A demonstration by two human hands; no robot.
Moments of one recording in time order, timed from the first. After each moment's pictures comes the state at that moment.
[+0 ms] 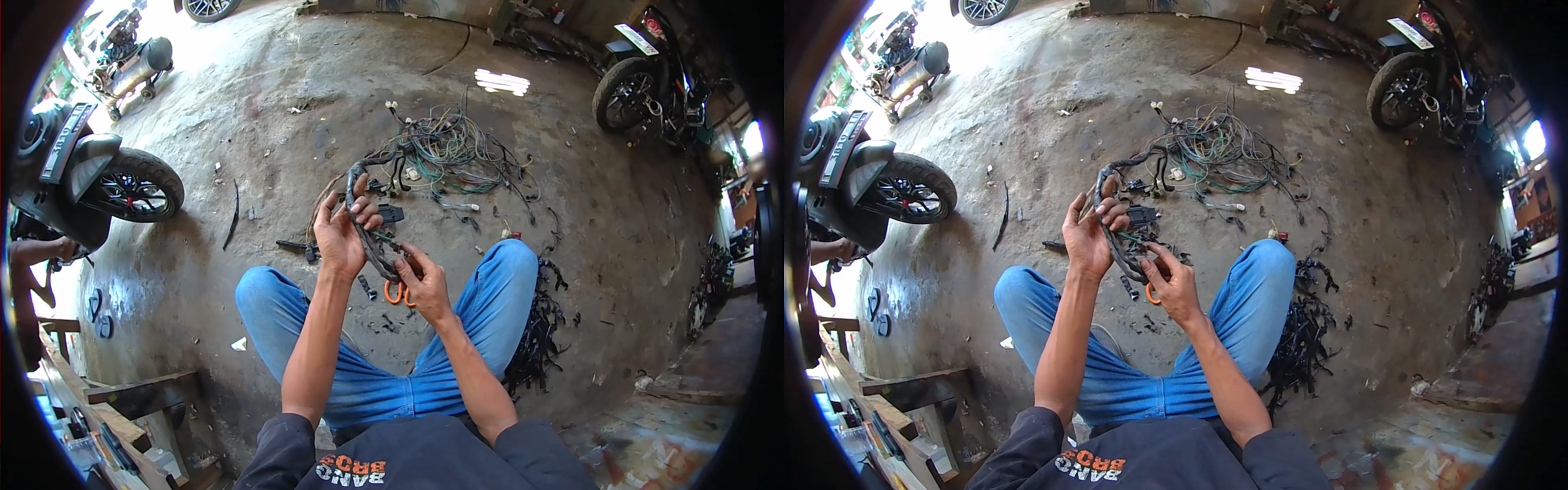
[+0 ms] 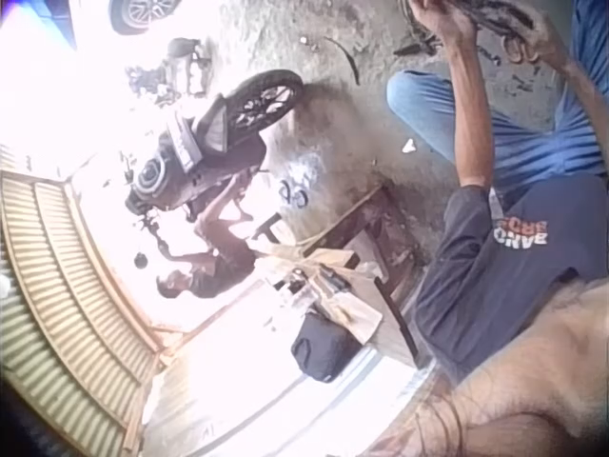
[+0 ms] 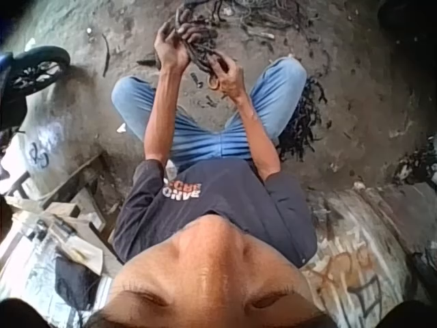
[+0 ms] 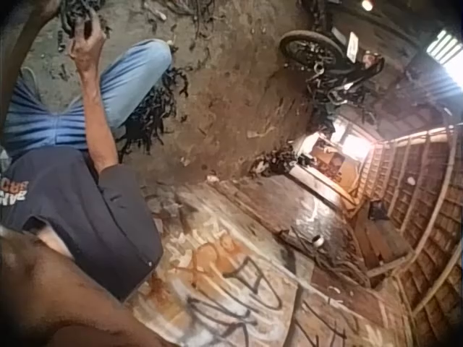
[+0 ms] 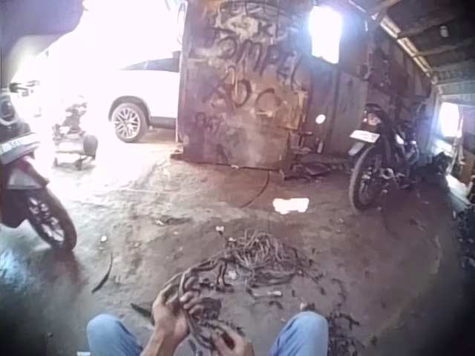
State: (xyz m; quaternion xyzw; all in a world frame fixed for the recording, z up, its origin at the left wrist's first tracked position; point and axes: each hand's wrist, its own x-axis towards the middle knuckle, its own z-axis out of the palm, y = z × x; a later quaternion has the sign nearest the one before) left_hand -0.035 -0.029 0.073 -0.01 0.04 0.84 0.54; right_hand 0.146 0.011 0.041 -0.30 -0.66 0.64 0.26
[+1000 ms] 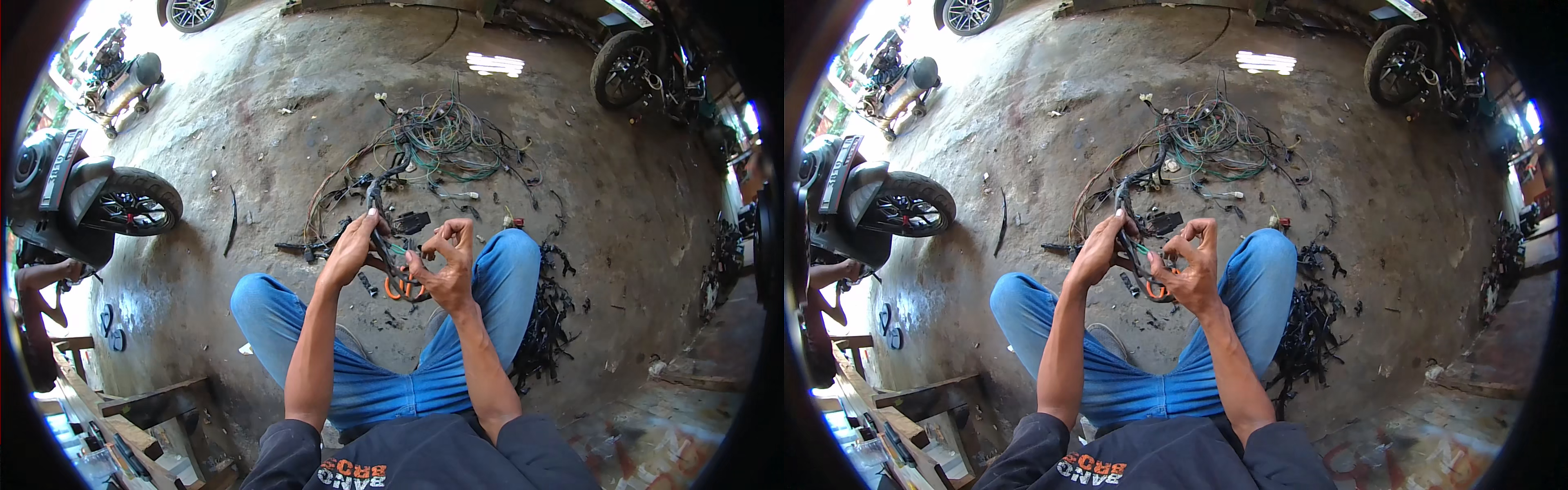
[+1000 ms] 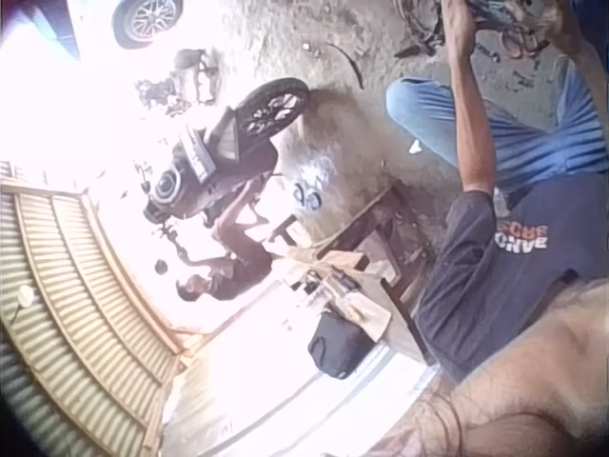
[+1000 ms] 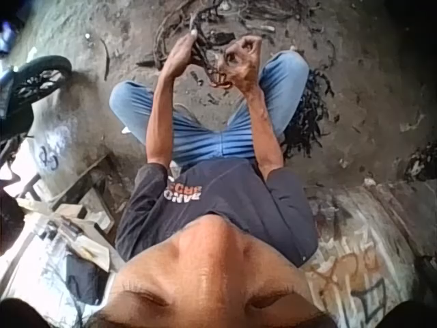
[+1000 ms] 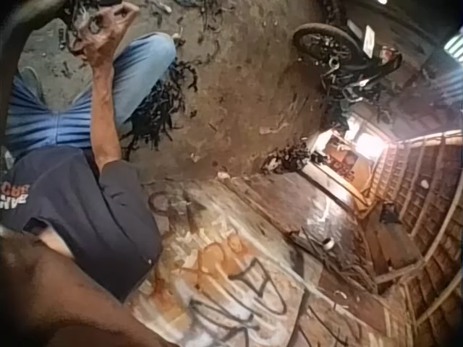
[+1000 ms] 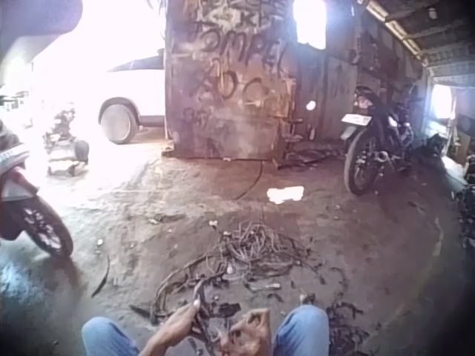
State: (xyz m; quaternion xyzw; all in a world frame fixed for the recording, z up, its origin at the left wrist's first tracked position) left_hand -0.012 -0.033 0.076 0.20 0.62 0.55 0.53; right_hand 0.165 0.045 0.073 -0.24 -0.77 0.40 0.43
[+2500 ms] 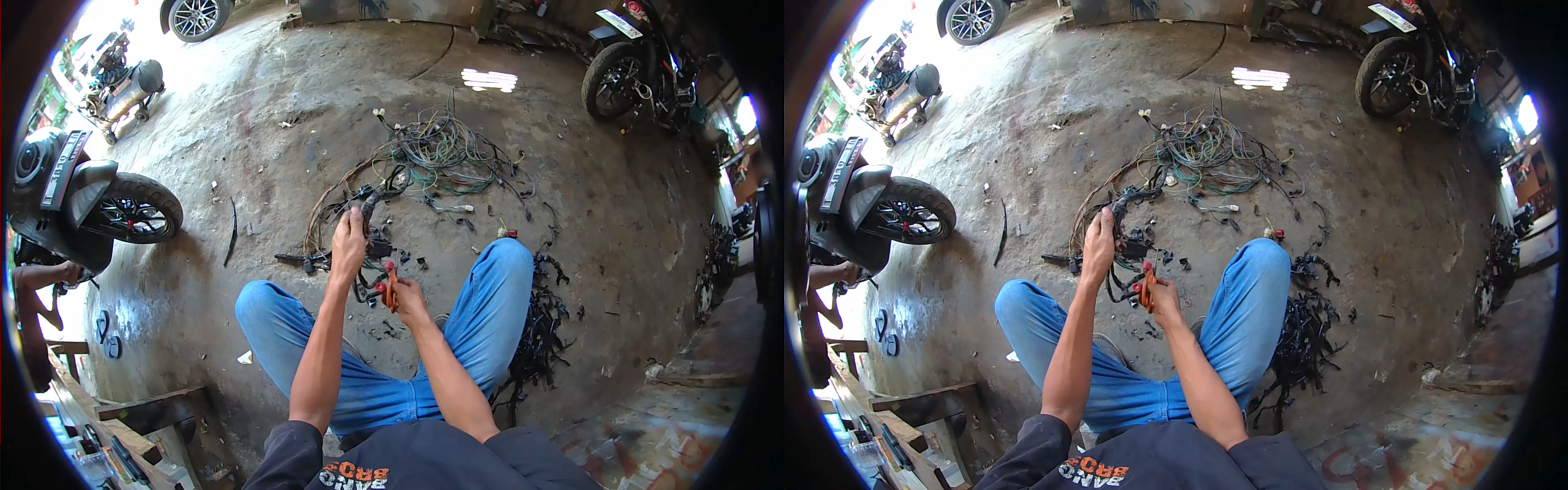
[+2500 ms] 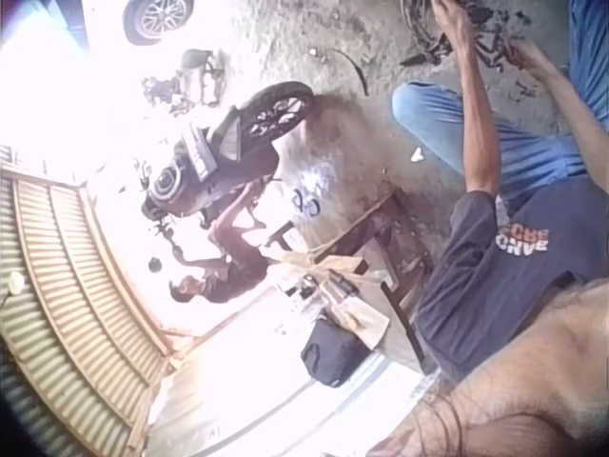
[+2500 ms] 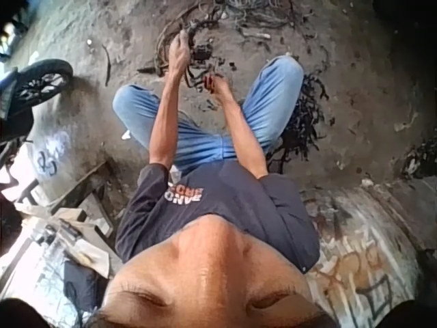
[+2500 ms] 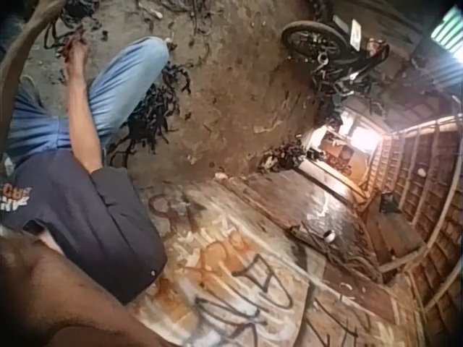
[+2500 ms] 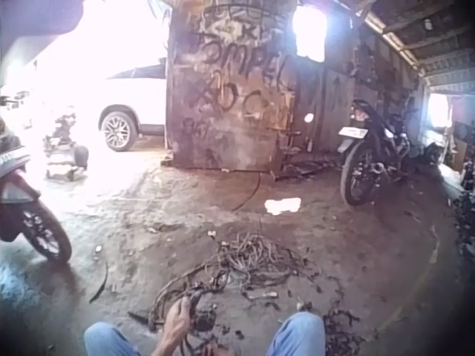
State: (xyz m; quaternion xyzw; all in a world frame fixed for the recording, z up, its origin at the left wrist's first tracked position) left_hand -0.030 -0.020 0.027 0.25 0.75 0.58 0.18; right_hand 0.135 -0.006 -0.105 -0.45 -0.26 0.84 0.14
